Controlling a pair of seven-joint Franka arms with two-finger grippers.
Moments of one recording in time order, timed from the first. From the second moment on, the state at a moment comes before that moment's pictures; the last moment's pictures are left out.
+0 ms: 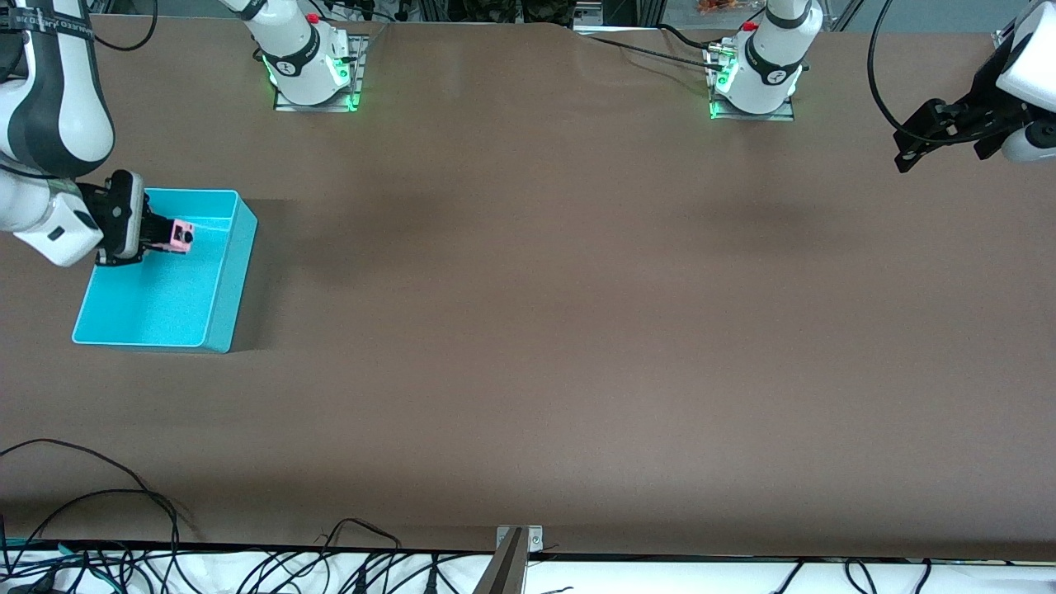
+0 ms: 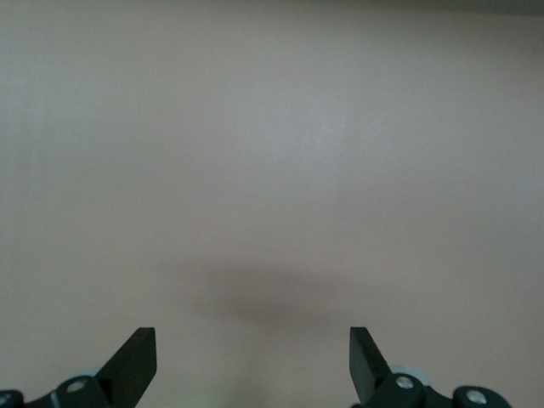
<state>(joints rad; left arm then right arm) 0.01 -0.10 -0.11 -1.59 0.08 1.49 -0.25 0.05 0.10 -0.30 -2.06 0.02 1.93 -1.79</state>
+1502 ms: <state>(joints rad) 0.07 0.01 -0.10 -1.53 -0.03 1.51 -0.38 0.03 0.31 -0.41 -2.30 0.09 2.35 -1.97</state>
